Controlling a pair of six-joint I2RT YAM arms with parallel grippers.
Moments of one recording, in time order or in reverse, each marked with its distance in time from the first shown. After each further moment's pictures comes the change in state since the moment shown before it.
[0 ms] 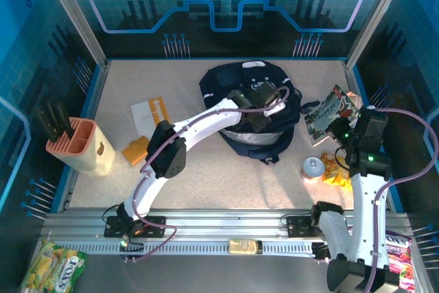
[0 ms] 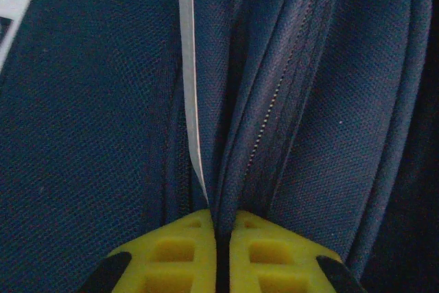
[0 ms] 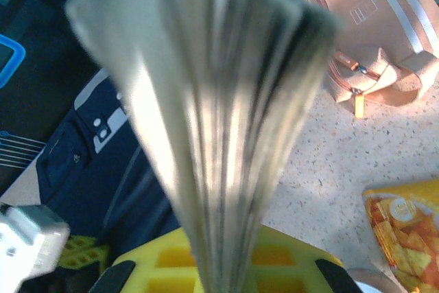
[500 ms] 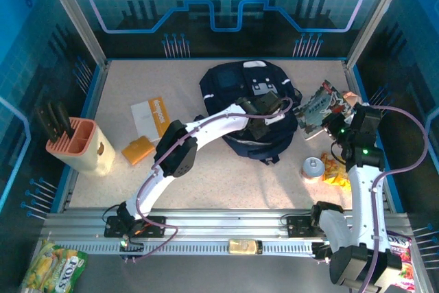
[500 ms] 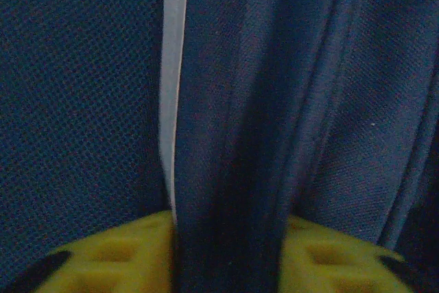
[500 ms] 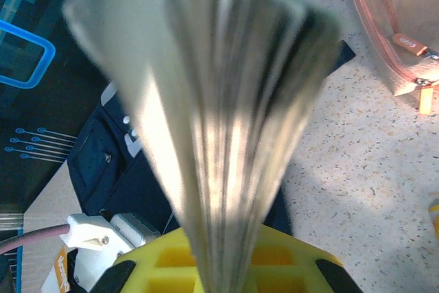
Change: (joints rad) left arm -0.019 0.119 0.005 -0.003 -0.045 0.025; right arm 0.004 0.074 -0.082 0.186 -0.095 0.066
